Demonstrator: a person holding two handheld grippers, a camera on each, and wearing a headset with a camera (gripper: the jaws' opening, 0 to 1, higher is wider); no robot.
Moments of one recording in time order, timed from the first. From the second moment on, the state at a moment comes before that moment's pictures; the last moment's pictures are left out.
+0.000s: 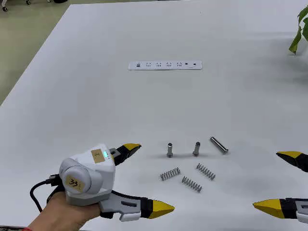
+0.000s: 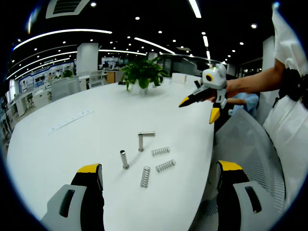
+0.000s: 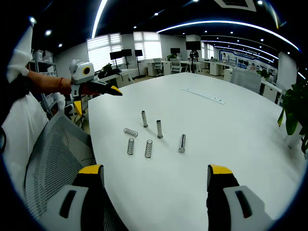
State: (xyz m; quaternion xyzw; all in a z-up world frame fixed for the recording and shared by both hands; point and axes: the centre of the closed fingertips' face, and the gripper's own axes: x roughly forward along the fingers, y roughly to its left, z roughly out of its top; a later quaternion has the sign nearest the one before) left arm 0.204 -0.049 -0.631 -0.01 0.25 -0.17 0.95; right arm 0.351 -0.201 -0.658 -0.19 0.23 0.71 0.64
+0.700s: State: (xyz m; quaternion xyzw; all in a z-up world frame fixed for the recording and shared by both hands) left arm 0.205 -0.048 -0.632 -0.01 0.25 -0.17 0.95; right arm 0.353 -0.198 -0.657 -0.19 0.23 0.71 0.64
